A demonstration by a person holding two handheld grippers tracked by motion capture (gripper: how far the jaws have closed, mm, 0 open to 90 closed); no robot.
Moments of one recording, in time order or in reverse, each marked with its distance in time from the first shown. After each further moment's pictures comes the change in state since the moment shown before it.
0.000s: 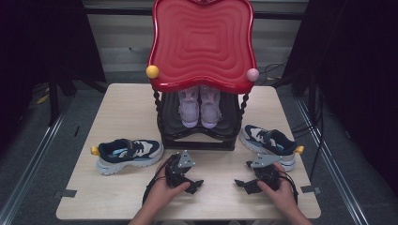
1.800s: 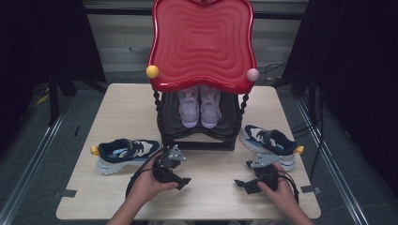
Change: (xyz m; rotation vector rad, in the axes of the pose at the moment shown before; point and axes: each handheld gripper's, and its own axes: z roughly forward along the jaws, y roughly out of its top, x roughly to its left) left arm 0.016 0.018 -0.054 0.168 -0.038 0.015; right arm -0.001 0.000 0.000 0.003 0.003 -0.004
